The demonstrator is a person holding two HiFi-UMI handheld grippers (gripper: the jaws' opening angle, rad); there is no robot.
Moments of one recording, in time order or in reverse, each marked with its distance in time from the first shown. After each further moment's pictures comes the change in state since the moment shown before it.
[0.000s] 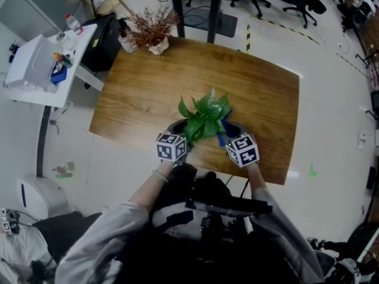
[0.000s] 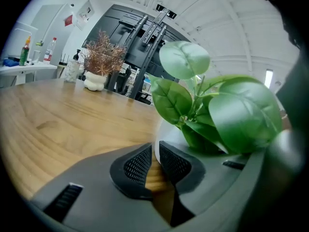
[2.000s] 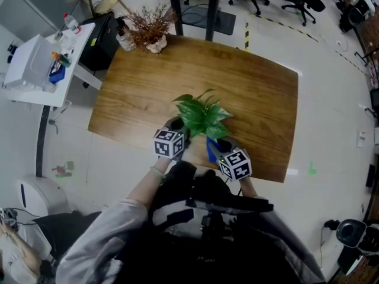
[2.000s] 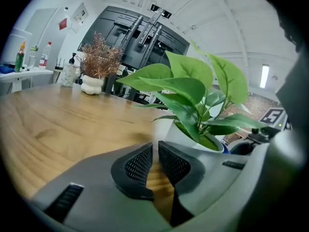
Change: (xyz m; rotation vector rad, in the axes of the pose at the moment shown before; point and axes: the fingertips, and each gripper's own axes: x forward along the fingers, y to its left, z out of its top) left arm 0.000 0.003 0.006 0.053 -0.006 -0.011; right arm -0.018 0.066 -0.036 0.090 0.007 0.098
